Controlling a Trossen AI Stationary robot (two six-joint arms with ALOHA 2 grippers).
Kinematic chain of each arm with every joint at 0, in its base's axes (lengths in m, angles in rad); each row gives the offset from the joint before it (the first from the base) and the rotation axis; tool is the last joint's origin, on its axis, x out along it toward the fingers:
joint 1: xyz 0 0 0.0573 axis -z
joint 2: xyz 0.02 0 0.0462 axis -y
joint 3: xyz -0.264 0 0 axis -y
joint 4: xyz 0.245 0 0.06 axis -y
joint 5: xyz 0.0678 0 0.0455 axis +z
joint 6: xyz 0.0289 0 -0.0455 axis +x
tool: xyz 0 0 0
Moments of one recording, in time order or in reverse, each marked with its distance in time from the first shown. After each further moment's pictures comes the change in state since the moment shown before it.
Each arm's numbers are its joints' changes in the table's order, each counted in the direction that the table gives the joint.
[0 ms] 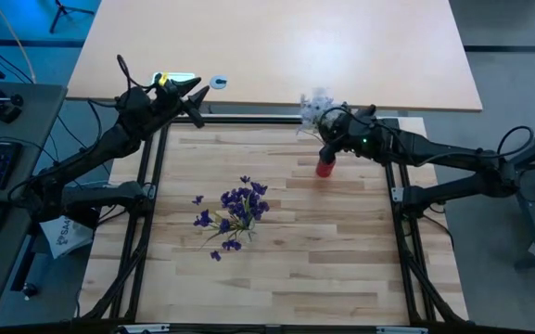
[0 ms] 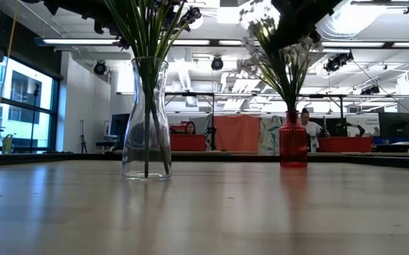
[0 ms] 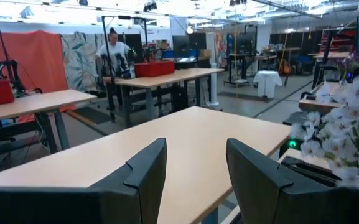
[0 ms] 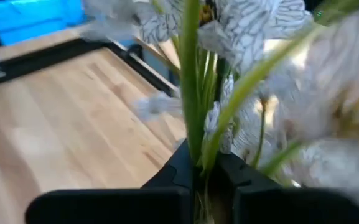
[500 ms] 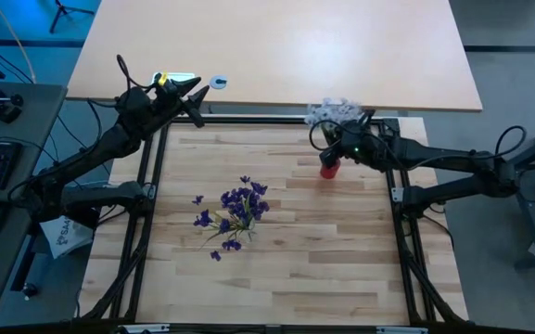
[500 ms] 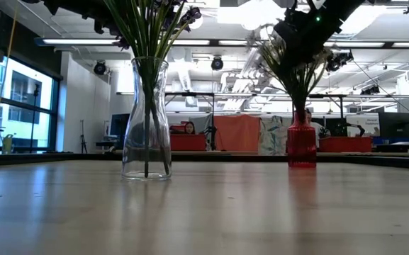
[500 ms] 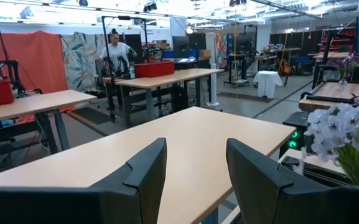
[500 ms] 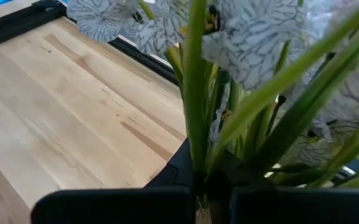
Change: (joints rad) left arm 0.000 0.000 0.000 0.002 0.000 0.001; right arm 0.000 0.000 -0.120 -0.042 -0.065 0.178
